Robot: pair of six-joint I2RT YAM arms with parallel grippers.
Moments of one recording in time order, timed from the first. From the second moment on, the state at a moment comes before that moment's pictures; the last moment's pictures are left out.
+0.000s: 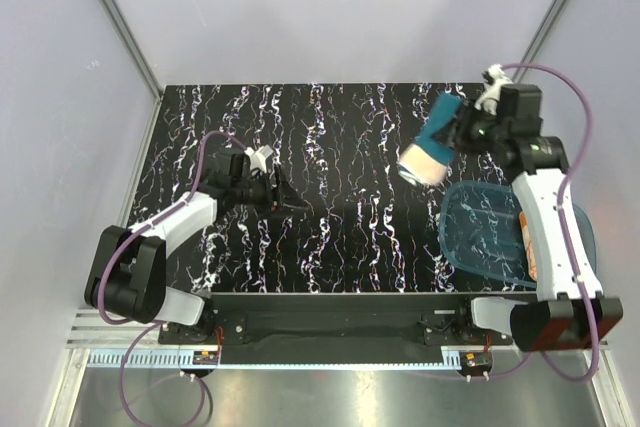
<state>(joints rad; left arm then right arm) -0.29 1.40 0.76 -0.14 0.78 -0.65 0.08 1.27 1.41 -0.70 -0.32 0.38</state>
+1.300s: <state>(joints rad) -0.26 1.35 0.75 -0.30 0.78 -0.50 0.29 1.71 1.26 -0.76 -0.34 0.49</state>
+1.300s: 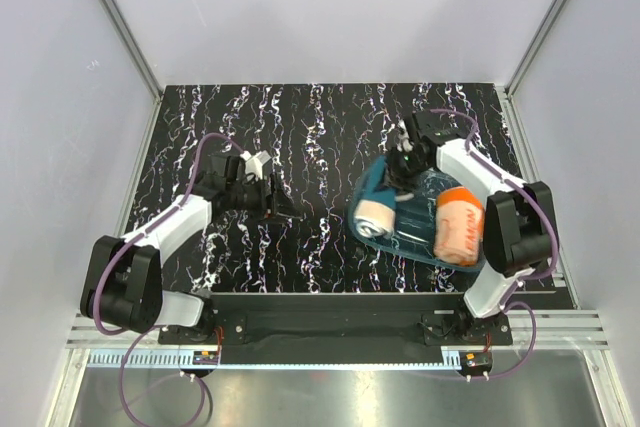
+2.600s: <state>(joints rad) -0.62 1.87 1.33 -0.42 0.28 -0.53 0.37 1.84 1.27 -0.68 -0.48 0.35</state>
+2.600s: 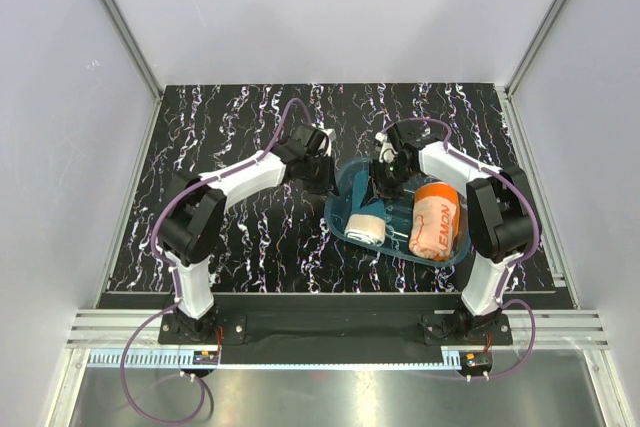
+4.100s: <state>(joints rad) -0.62 1.85 1.35 -0.49 0.21 -0.49 0.29 1.77 1.26 -1.03 0.00 0.41</state>
